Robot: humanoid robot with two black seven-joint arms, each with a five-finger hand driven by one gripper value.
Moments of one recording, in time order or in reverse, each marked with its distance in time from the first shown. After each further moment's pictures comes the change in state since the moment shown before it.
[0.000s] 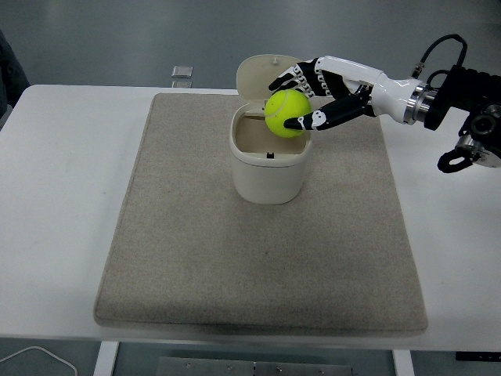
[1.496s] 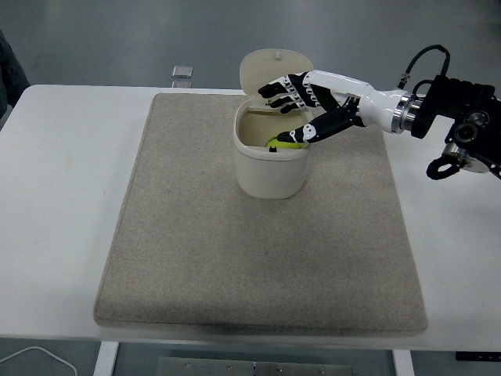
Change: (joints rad) left arm 0.000 0.000 0.000 0.000 0.000 0.000 0.000; right arm 0.007 0.027 -0.035 -0.019 0.004 0.020 0.002
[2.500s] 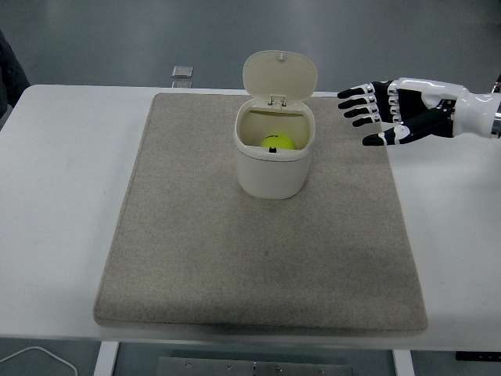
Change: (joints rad) left arm 0.000 0.000 0.000 0.000 0.000 0.000 0.000; right arm -0.067 -0.280 0.019 -0.026 0.306 0.265 -0.040
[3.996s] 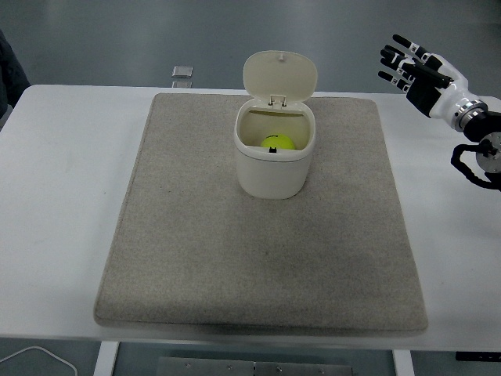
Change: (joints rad) left arm 0.000 0.000 0.000 0.000 0.000 0.000 0.000; right arm -0.105 0.342 0.169 -0.378 0.471 -0.439 0.015
